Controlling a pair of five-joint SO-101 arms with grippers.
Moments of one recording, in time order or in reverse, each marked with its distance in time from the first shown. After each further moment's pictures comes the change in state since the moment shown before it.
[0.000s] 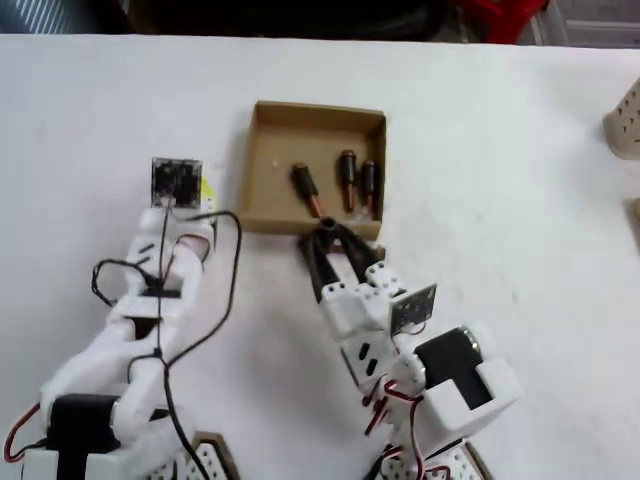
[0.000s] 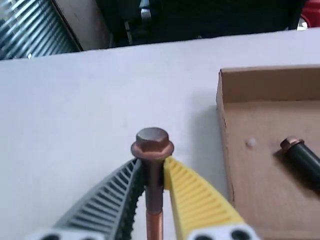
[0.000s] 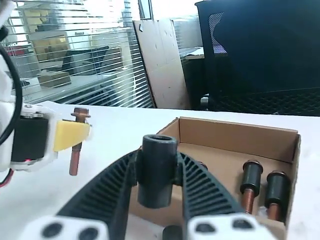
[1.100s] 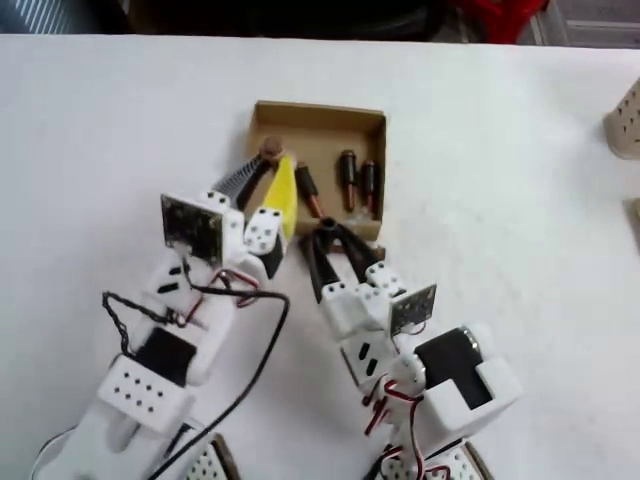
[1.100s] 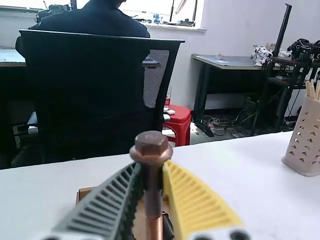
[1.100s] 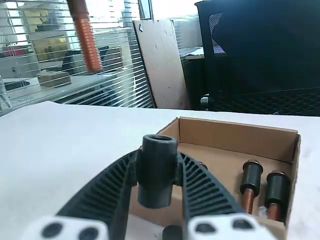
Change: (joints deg) left arm 25.0 -47.9 -0.7 27.6 10.4; right arm 0.0 0.0 0.0 0.0 0.0
